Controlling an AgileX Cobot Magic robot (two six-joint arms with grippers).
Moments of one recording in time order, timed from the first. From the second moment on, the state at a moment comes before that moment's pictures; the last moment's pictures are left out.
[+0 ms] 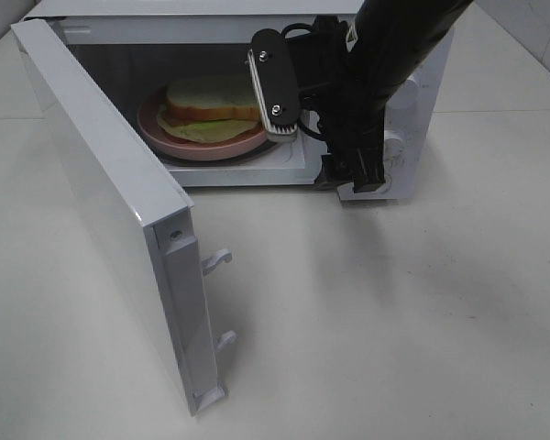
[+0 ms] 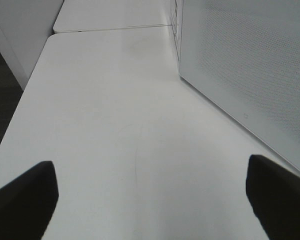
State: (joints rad) left arm 0.07 0.00 -0.50 -0.10 1.05 0.15; right arm 0.60 1.78 -1.33 -0.12 0.61 -1.13
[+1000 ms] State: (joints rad) left arm 0.07 0.00 -0.50 -0.10 1.05 0.15; right arm 0.60 2.18 -1.69 -0.10 0.55 -1.12
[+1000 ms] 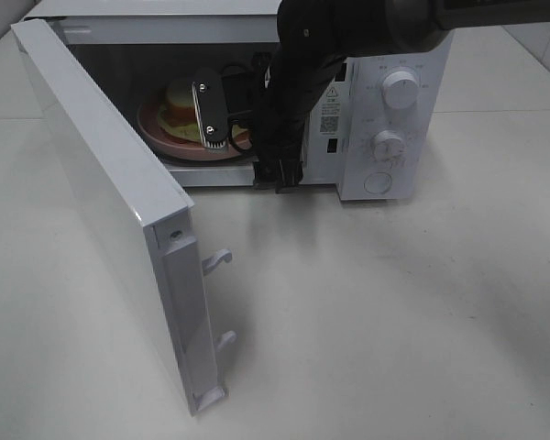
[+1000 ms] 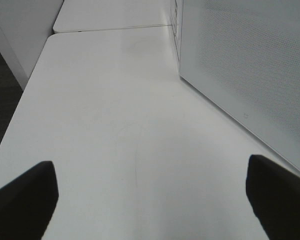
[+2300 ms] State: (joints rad) left arm 0.07 0.00 -0.50 -0.10 1.05 0.15; right arm 0.60 2.43 -2.00 -0.13 0.63 -1.05
